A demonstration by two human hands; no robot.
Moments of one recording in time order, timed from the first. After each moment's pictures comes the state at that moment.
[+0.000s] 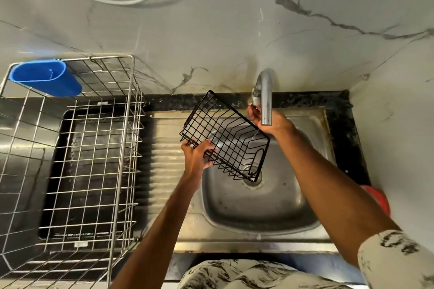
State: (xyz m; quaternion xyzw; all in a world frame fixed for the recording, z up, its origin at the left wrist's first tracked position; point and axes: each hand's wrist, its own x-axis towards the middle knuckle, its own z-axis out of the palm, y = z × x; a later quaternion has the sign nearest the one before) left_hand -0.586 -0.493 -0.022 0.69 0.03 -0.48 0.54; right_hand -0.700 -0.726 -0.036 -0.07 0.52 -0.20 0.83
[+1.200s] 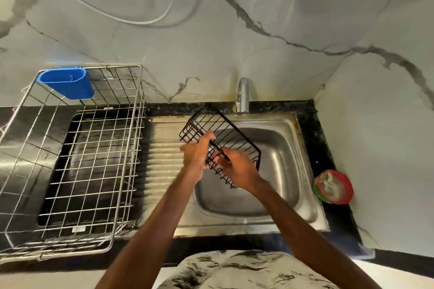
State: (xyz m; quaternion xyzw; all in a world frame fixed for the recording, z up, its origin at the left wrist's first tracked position) left_hand -0.637 -0.463 0.042 0.74 0.02 -0.44 0.51; right_hand -0.776 -0.516 0.018 -0.84 0.34 -0.10 0.41
